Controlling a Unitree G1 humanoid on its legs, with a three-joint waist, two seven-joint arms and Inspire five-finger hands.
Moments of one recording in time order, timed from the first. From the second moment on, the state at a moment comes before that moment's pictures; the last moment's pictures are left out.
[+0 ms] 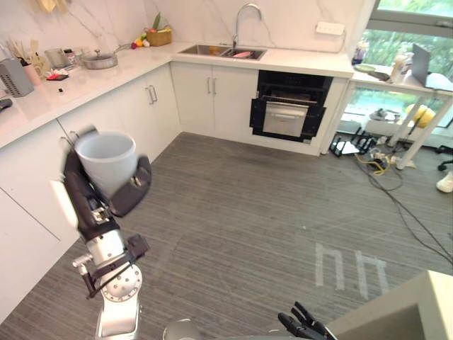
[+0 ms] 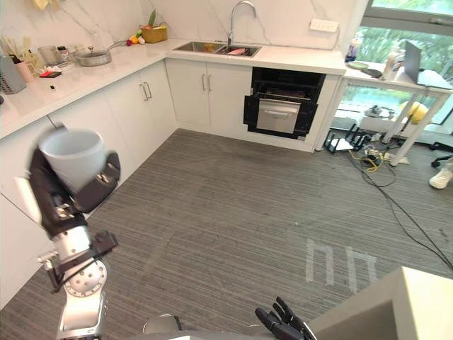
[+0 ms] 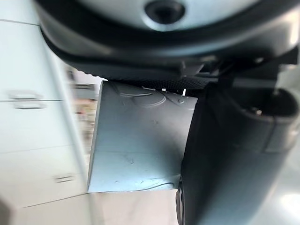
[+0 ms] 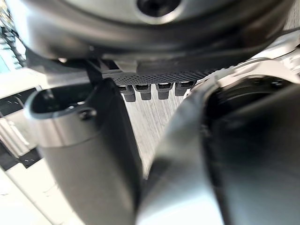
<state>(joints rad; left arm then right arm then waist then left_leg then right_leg) 0.22 0.08 0.17 -0.09 0.12 -0.30 0.43 0.30 -0.14 -0.26 0.98 0.38 -0.19 0.63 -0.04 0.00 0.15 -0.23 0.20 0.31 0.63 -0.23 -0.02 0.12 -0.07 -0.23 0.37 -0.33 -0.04</state>
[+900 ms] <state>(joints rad) 0.16 0.02 -0.03 0.16 -0.11 -0.30 0.20 0.27 -0.01 -0.33 0.95 0.40 -0.26 0.62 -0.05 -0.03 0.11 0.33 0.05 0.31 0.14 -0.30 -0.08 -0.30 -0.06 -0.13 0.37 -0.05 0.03</state>
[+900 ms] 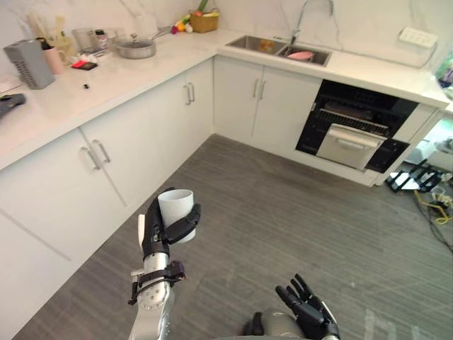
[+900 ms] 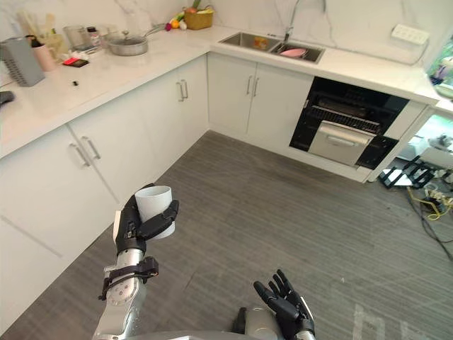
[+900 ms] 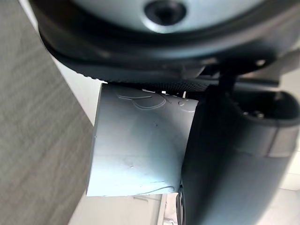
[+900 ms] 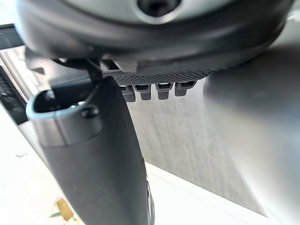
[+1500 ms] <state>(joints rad) 0.23 -0.01 -0.09 0.16 -0.21 -0.39 0.04 0.34 -0.09 -0.26 0.96 0.44 -0.19 0.58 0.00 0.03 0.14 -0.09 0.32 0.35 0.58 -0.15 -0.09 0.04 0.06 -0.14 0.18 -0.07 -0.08</state>
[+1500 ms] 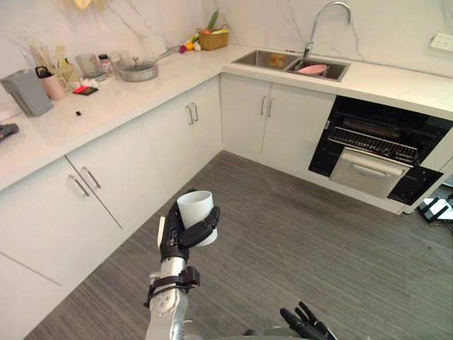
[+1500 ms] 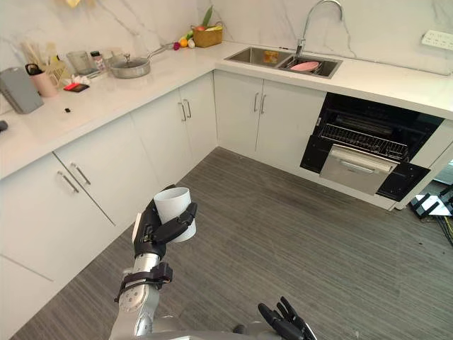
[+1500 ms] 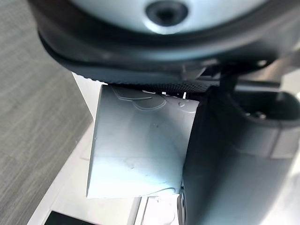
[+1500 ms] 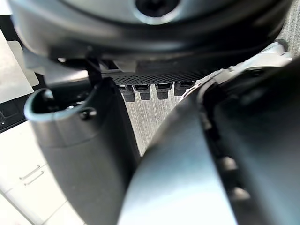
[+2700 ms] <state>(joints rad) 0.27 -0.03 -0.18 0.07 -0.29 -0.47 0.07 0.32 -0.05 -0.24 0.85 0.44 -0.14 0.35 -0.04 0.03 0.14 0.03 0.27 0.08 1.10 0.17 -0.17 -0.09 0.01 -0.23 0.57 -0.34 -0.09</state>
